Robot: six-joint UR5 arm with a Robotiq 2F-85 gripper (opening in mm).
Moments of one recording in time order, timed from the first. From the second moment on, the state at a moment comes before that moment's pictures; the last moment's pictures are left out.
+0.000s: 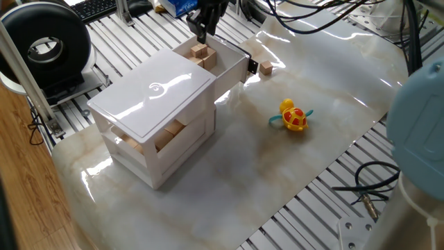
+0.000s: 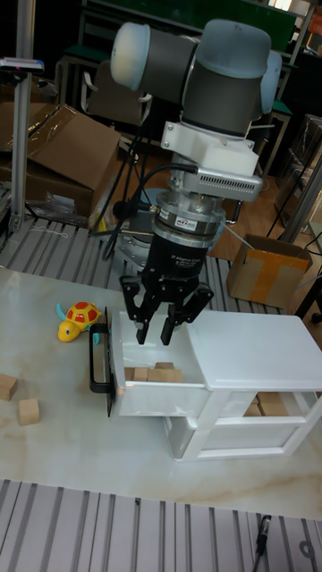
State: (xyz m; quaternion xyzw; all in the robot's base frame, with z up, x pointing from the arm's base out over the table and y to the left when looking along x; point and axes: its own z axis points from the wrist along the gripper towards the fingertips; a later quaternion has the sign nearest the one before) arm 0.638 -0.002 0.213 -0.12 0.99 -0.01 0.08
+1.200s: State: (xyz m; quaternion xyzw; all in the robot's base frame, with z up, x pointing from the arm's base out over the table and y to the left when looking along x) arm 0.667 0.011 0.188 -0.09 0.99 0.02 0.07
